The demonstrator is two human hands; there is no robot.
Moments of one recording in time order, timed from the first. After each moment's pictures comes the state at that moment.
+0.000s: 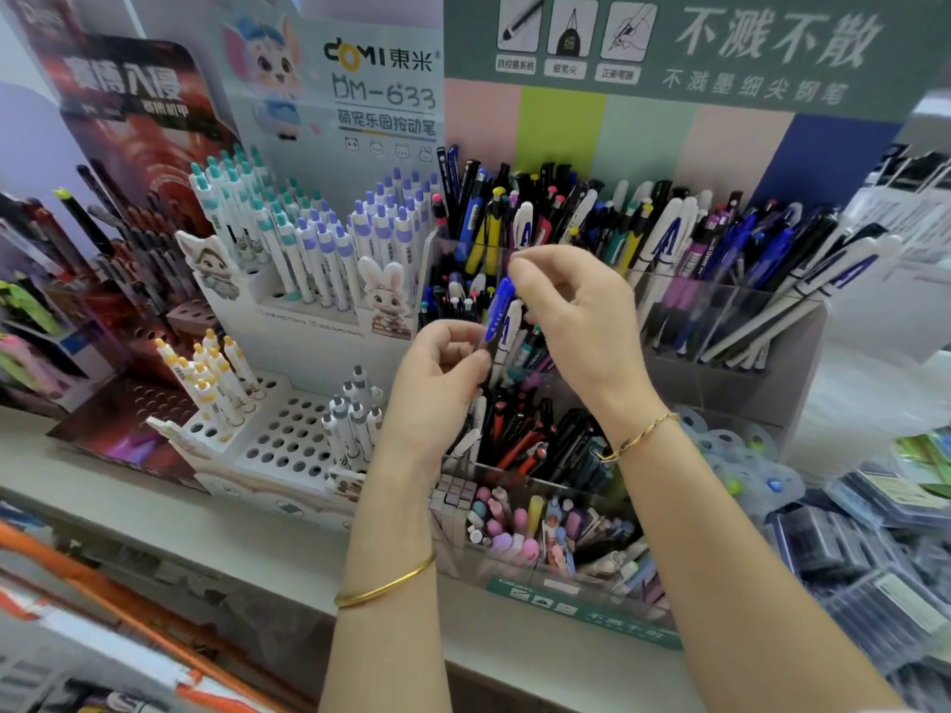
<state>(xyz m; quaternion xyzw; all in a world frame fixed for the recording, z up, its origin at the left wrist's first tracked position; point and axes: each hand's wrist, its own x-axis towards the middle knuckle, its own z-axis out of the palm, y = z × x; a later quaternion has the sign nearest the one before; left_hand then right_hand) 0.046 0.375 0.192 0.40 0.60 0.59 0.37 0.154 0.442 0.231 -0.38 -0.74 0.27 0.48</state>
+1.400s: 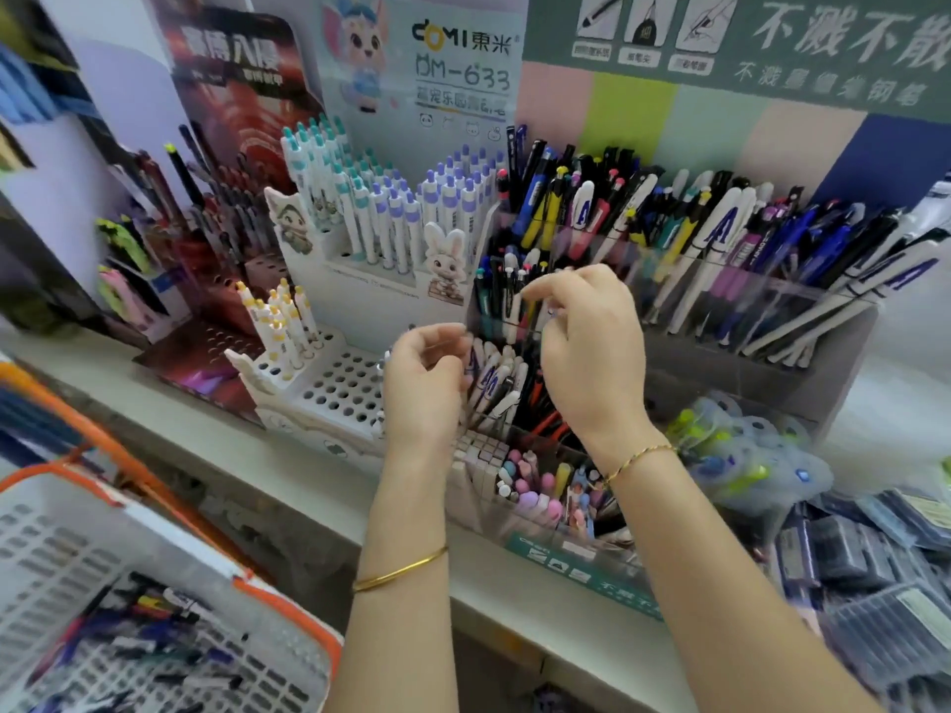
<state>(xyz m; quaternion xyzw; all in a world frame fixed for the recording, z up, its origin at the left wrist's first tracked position) 0.043 0.336 0.178 0.23 0.62 0.69 0.30 0.144 0.402 0.208 -0.40 -0.80 0.09 0.44</state>
